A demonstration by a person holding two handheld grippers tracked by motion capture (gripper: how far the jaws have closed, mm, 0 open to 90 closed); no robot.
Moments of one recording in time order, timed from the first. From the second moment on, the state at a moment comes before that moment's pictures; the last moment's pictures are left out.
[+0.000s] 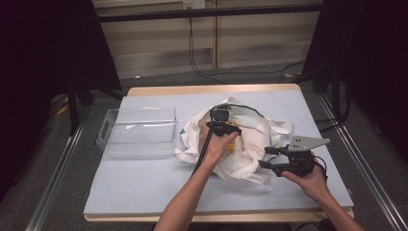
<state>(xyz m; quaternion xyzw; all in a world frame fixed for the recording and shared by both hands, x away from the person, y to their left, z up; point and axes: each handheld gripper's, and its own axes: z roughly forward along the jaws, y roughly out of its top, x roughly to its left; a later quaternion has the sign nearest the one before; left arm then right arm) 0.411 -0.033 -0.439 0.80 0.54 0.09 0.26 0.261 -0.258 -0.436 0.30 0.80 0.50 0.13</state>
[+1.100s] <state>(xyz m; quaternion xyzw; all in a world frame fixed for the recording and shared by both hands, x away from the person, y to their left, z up) 0.391 0.003 -0.390 0.87 0.42 0.05 0.26 0.259 -0.259 -0.431 0.30 0.79 0.51 0.14</state>
